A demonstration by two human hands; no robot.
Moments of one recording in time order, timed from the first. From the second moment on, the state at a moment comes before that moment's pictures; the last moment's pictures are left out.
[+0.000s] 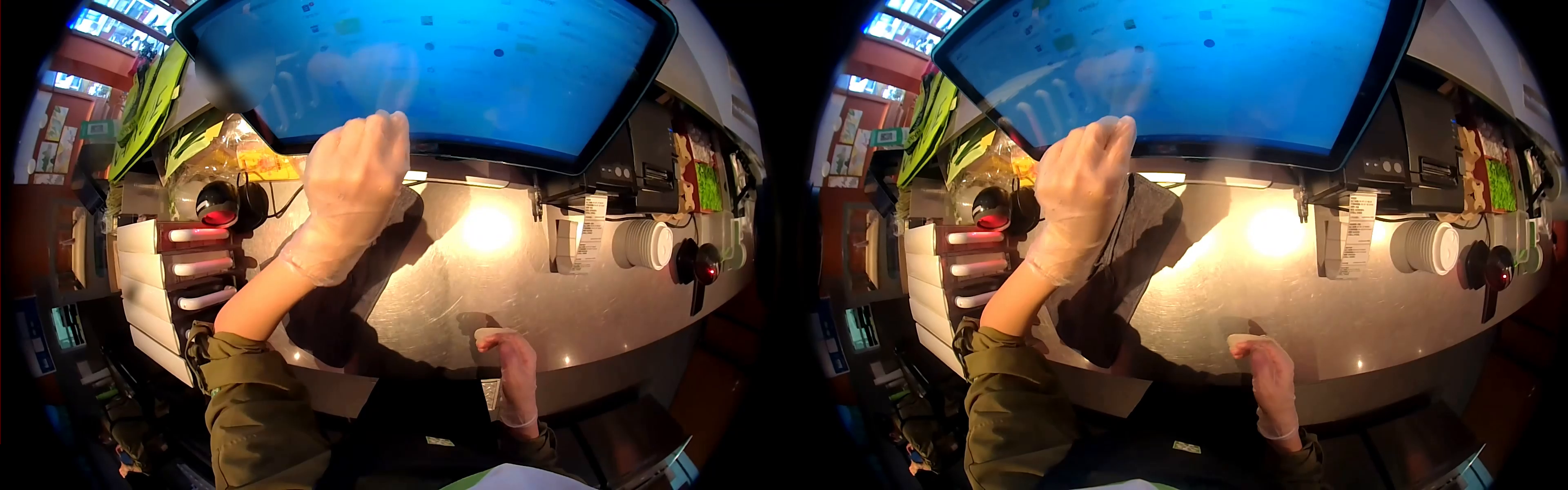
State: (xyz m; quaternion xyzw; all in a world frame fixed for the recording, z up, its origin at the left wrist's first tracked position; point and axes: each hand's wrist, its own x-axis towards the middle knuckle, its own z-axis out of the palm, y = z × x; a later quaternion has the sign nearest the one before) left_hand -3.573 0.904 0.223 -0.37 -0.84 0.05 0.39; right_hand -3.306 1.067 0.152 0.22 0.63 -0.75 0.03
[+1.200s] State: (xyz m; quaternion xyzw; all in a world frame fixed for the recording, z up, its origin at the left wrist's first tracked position) left_hand -3.574 0.987 0.285 -0.47 -0.75 0.03 0.47; right_hand -3.287 1.109 0.145 0.19 0.60 -0.78 -0.09
